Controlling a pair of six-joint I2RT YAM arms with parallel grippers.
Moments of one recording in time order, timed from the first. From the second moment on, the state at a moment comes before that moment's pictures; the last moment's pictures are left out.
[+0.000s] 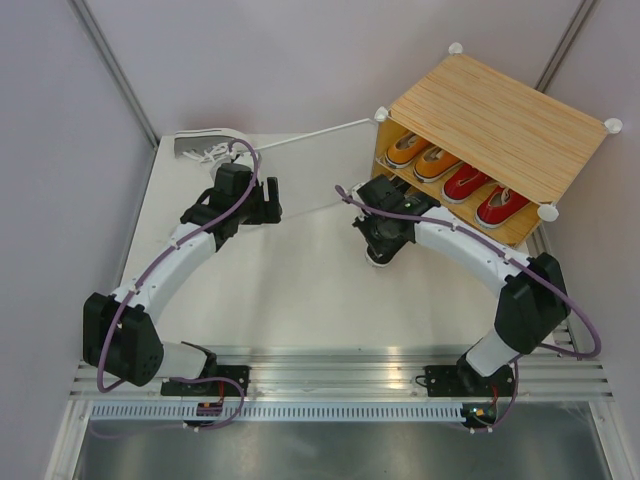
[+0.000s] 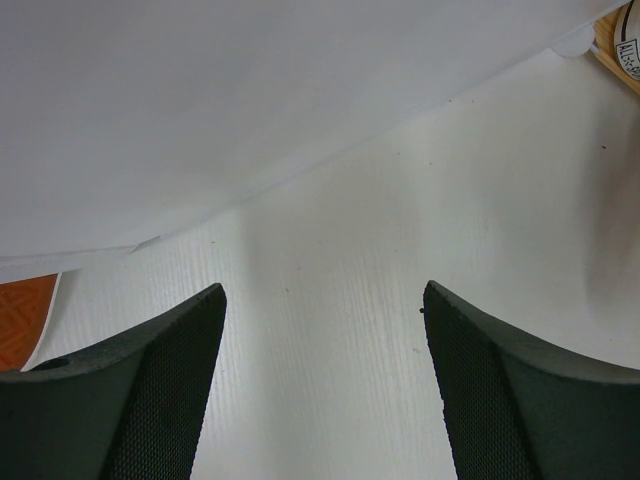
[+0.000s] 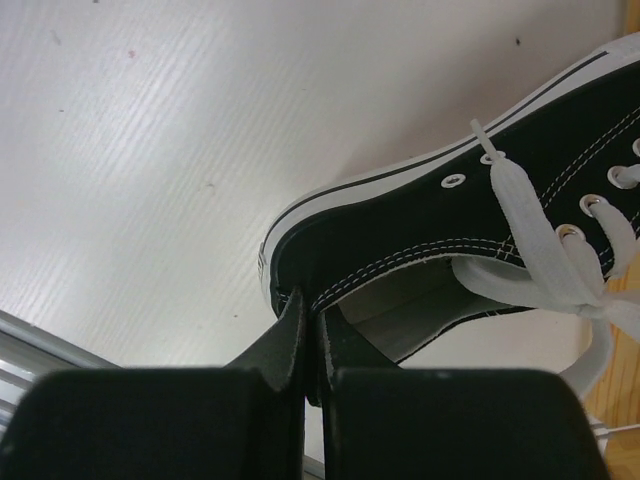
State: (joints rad) left arm -0.37 1.36 1.10 -0.40 -0.07 -0.27; right arm 0.67 1.59 1.32 -0.83 0.06 0.01
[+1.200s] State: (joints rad) left arm -0.37 1.35 1.10 -0.40 -0.07 -0.27; right arm 0.42 1.88 1.48 -0.71 0.25 -0.23
